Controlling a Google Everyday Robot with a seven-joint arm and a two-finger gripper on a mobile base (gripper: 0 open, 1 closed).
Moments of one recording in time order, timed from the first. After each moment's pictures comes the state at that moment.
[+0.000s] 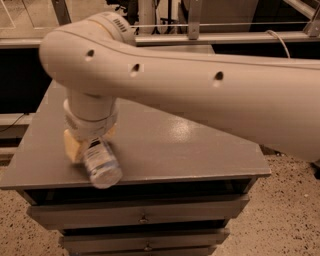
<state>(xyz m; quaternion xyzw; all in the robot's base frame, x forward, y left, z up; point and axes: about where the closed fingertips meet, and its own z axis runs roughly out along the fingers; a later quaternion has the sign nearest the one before) 0.468 0.143 0.838 -0.38 0.91 0.10 0.14</state>
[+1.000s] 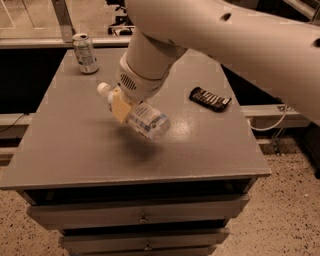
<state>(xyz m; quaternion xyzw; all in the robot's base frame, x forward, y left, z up) 0.517 0.058 0.897 -0.43 0.87 0.12 0.19</state>
